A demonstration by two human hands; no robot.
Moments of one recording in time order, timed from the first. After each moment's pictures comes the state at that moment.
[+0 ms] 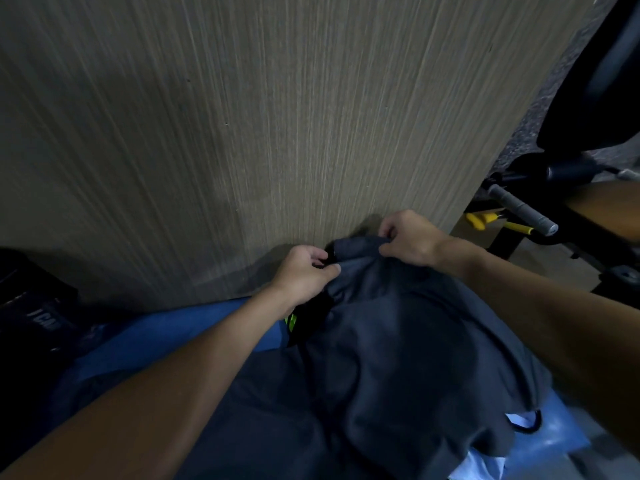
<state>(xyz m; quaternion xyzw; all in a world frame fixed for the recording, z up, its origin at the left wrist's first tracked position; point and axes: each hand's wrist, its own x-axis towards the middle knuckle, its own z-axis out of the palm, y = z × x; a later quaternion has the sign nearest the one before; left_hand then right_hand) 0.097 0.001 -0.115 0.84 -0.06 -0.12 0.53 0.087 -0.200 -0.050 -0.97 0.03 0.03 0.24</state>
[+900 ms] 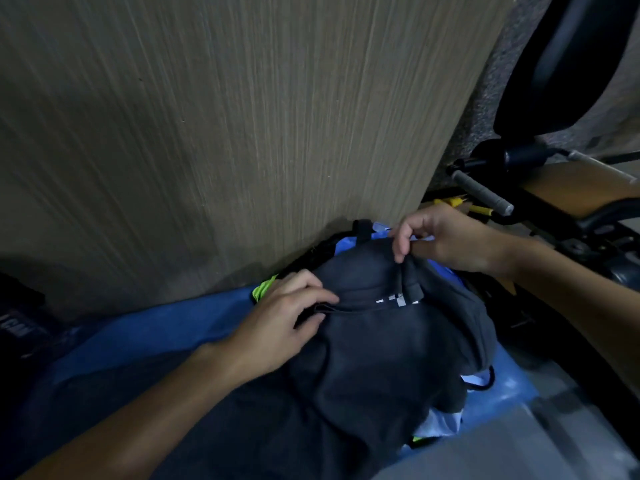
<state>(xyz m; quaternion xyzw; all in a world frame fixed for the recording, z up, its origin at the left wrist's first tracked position) 0.017 0.028 -0.122 0.81 -0.44 0.09 0.36 -0.008 -0.247 -0.010 -0.93 -0.14 0.03 0.35</state>
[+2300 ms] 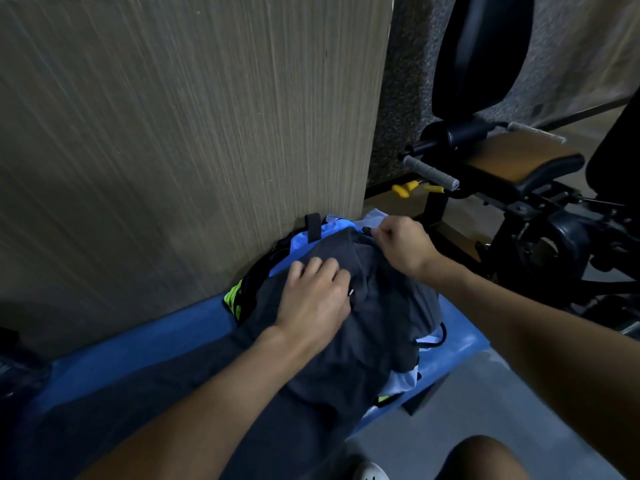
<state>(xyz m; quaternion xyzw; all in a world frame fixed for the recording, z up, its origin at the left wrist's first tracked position) -0.032 -0.076 -0.101 0.88 -0.42 0.23 0.08 -0.041 -0.269 -0.067 -0.93 0.17 -0.13 0.30</state>
